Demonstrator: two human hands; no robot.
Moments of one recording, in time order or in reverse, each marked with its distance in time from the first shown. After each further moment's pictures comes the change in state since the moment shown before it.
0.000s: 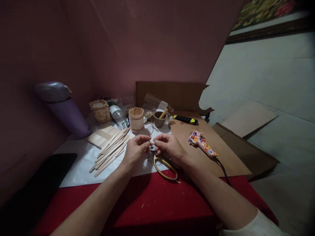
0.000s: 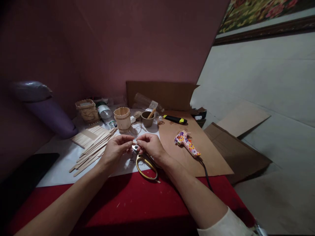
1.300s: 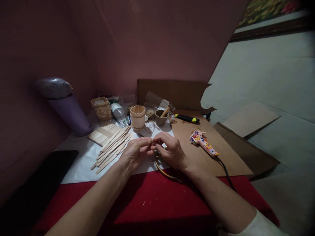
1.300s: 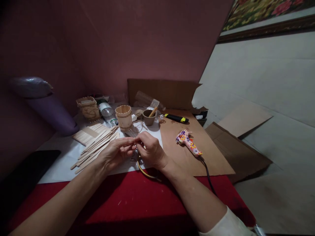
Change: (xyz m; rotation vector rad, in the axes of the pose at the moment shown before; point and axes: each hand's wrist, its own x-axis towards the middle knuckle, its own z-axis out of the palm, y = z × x) left_hand -0.004 0.012 -0.003 -0.307 -0.048 -0.391; right_hand -0.007 0.004 0.002 -0.677 -0.004 -0.697
